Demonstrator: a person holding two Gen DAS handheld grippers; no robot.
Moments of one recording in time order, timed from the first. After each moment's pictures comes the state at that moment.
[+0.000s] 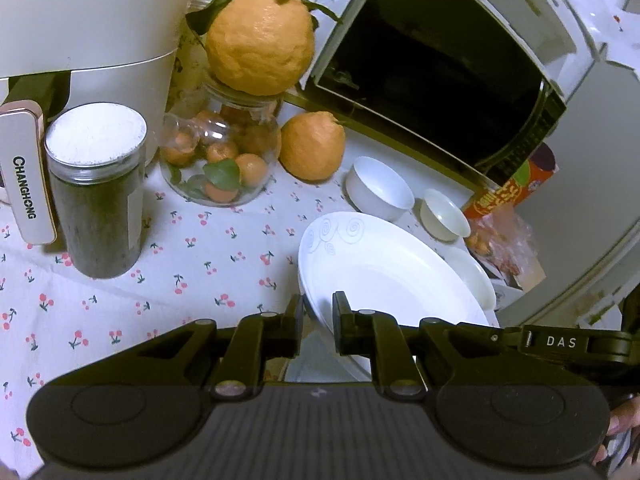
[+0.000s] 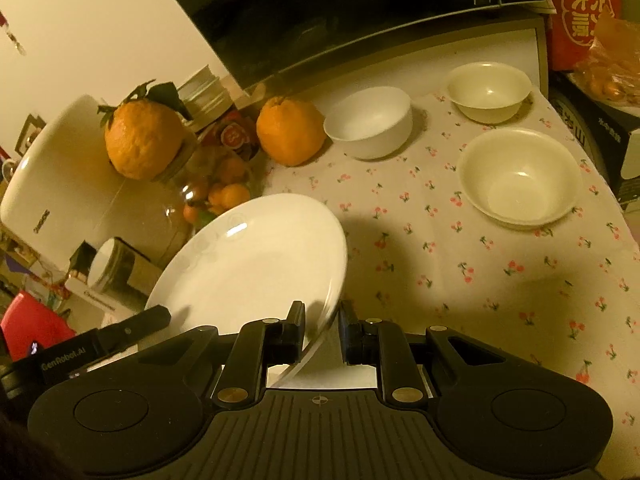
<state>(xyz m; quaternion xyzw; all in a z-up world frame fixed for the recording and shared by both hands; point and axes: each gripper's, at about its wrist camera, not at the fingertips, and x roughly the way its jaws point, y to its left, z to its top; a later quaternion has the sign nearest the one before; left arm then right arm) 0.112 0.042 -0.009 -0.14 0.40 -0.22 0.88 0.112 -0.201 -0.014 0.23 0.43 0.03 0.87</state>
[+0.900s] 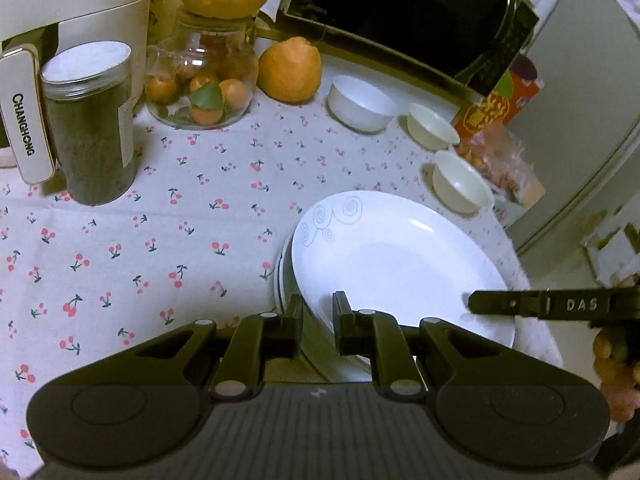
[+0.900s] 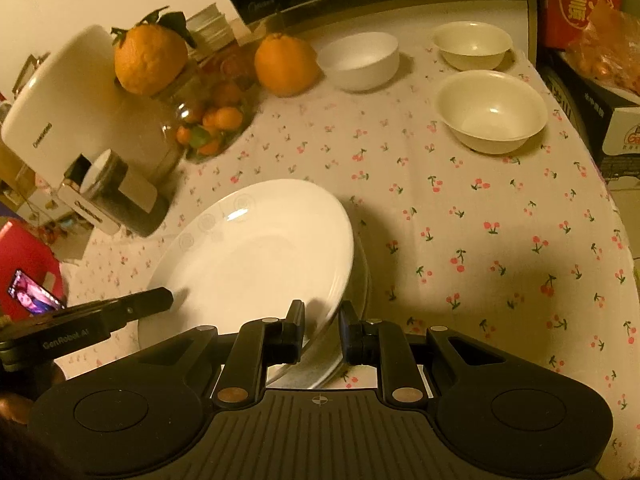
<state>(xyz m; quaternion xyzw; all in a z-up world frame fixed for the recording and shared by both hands) 0.069 0.034 -0.035 -0.06 0.45 -0.25 0.86 0.057 -0.188 -0.031 0.19 0.48 0.03 0.85</state>
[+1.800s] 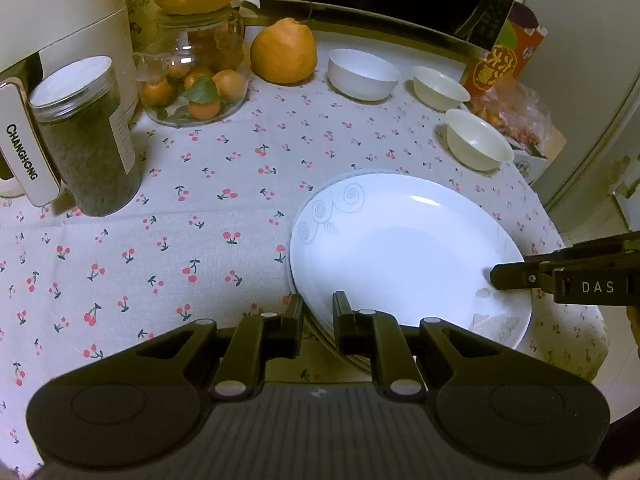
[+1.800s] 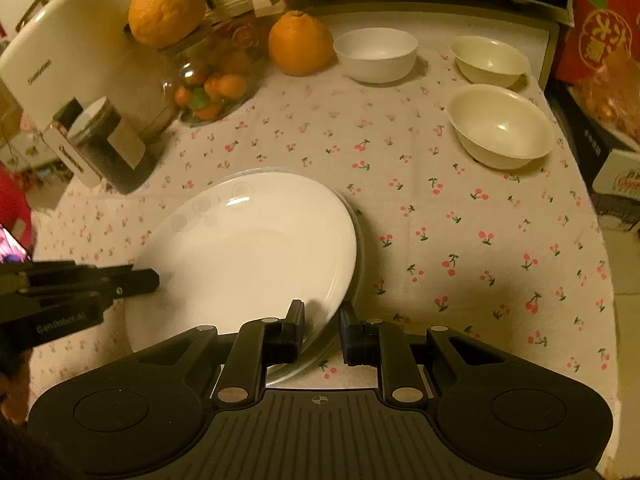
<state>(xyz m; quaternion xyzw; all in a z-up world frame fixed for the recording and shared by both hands) 0.064 0.020 -0.038 0.02 0.46 -0.23 0.86 0.059 -0.164 -0.032 0.09 0.50 0.03 0.86</state>
